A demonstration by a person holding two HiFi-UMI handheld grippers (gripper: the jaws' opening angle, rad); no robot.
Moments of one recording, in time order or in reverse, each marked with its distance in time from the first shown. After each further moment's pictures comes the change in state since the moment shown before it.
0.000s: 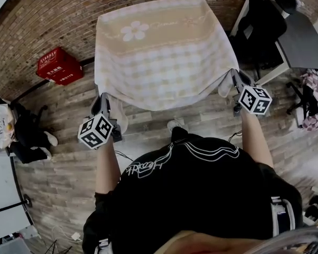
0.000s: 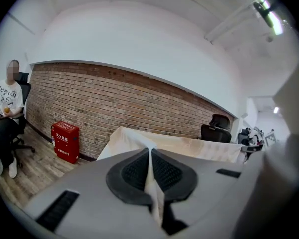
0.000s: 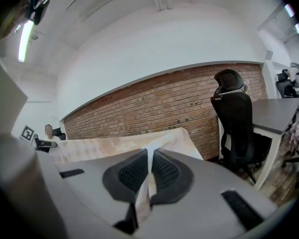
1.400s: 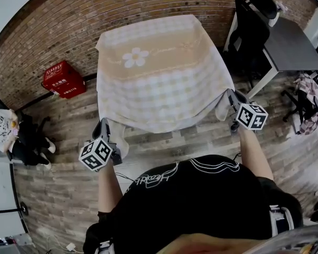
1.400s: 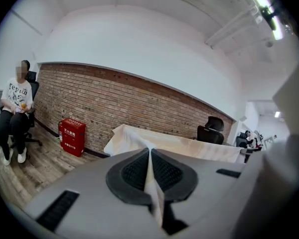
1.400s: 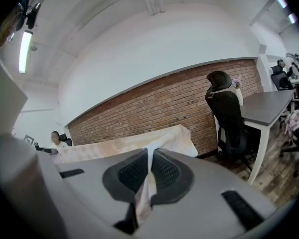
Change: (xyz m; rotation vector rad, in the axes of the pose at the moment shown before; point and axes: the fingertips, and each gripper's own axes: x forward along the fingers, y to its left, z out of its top) left arm -0.094 -0.021 0.005 -0.051 0.021 0.035; right arm -0.075 0.012 0.018 0.065 0.034 0.039
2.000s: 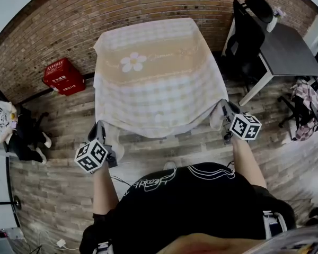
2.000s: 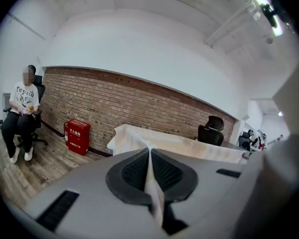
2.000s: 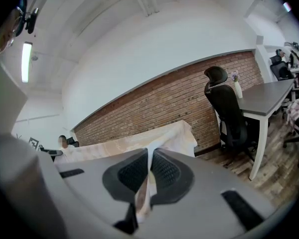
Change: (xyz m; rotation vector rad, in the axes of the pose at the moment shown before) left arm 0.013 -0.015 0.064 -0.048 -0.007 0.068; right arm 0.032 0.014 0.066 0.019 0.048 0.072
